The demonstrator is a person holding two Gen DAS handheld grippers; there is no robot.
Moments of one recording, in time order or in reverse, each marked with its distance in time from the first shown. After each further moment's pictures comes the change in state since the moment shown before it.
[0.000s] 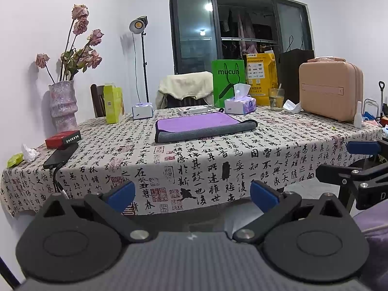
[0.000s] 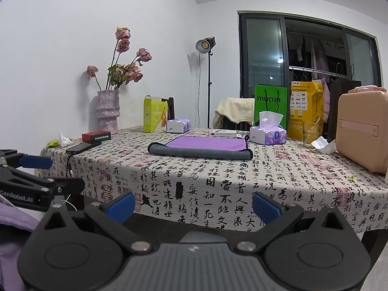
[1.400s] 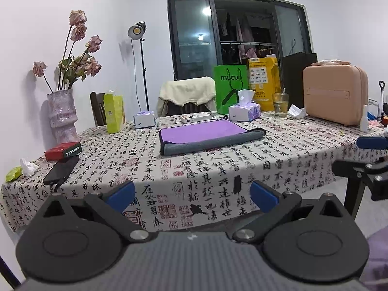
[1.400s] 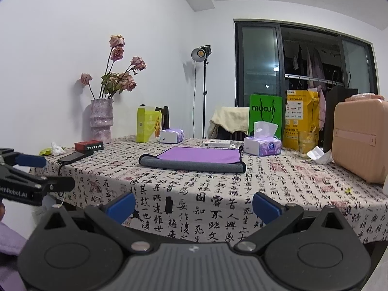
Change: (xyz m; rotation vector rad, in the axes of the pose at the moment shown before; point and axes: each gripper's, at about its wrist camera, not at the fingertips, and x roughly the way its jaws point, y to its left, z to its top) left arm 0.027 0.019 0.018 0.023 -0.026 0.005; right arm 0.015 -0.012 0.011 -0.009 -0.049 -0.025
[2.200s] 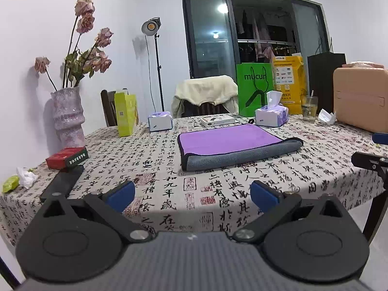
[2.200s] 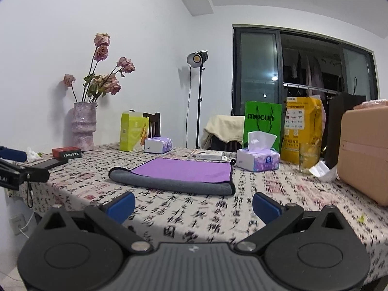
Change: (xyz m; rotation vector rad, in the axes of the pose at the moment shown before) left arm 0.085 0.033 0.026 -0.025 0.009 0.063; right arm 0.101 -0.043 0.017 -0.030 -0.047 -0.021
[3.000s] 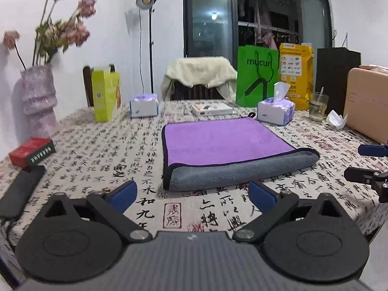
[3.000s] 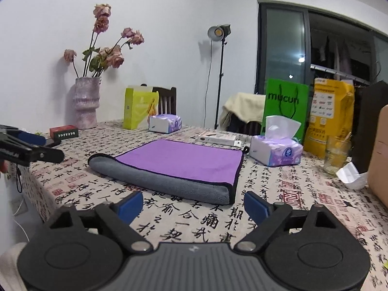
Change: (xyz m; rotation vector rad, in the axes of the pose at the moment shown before) left arm 0.119 0.002 0.041 -0.067 0.126 -0.065; right arm 0.114 -0.053 0.024 -0.042 0.151 0.131
